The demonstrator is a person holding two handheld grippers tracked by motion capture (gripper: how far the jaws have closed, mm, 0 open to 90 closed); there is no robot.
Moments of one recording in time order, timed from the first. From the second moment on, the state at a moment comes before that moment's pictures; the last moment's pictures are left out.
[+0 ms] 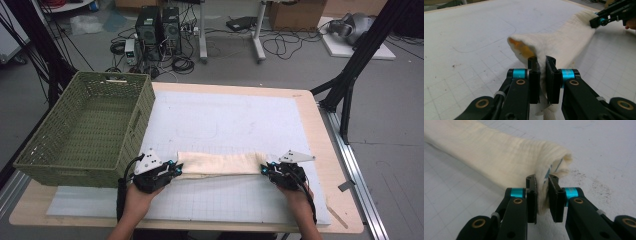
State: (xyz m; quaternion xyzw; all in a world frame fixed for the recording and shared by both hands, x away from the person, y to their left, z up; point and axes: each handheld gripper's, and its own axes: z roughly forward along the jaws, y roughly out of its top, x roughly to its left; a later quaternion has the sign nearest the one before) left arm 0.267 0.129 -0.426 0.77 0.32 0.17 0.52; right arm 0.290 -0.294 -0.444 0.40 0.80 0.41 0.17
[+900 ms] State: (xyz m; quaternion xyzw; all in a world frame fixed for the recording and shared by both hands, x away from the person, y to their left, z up) left arm 0.245 0.117 -0.408 0.77 0.27 0.17 0.55; right arm 0.294 -0.316 -0.412 0.36 0.77 0.47 0.23
